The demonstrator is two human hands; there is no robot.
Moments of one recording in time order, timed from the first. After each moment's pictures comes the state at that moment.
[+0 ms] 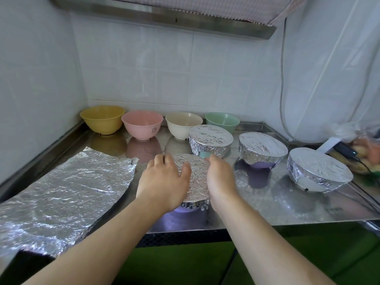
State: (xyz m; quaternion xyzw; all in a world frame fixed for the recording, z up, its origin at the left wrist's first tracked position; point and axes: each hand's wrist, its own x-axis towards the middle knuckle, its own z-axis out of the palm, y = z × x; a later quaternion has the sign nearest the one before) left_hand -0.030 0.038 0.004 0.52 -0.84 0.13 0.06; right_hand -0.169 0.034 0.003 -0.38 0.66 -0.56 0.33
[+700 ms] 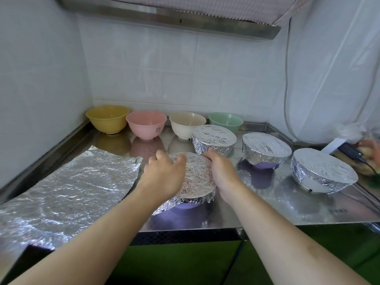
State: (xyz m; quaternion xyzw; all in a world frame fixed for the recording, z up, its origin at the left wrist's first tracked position) left_hand -0.023 0.035 0.020 0.62 -0.74 -0.15 0.22; right_hand -0.176 0.030 0.017 -0.41 0.66 -0.51 0.37
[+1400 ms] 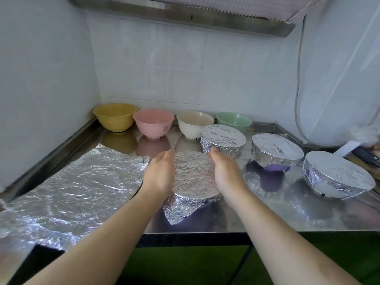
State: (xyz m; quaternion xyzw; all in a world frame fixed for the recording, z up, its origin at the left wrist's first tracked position) left_hand -0.007 0.010 -0.001 0.57 -0.53 -0.42 0.46; right_hand -0.163 0.031 0.011 -0.47 0.65 -0.50 0.32
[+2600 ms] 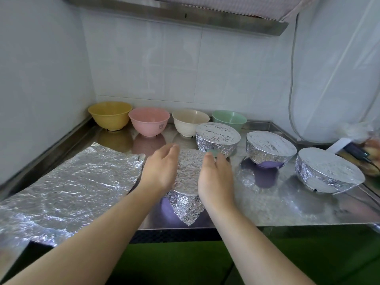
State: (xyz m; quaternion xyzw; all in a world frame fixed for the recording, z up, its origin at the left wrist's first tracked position) left_hand -0.018 0.022 0.016 0.56 -0.58 -0.35 0.47; right_hand -0.140 0.054 -0.004 -0.48 0.64 -0.56 0.20
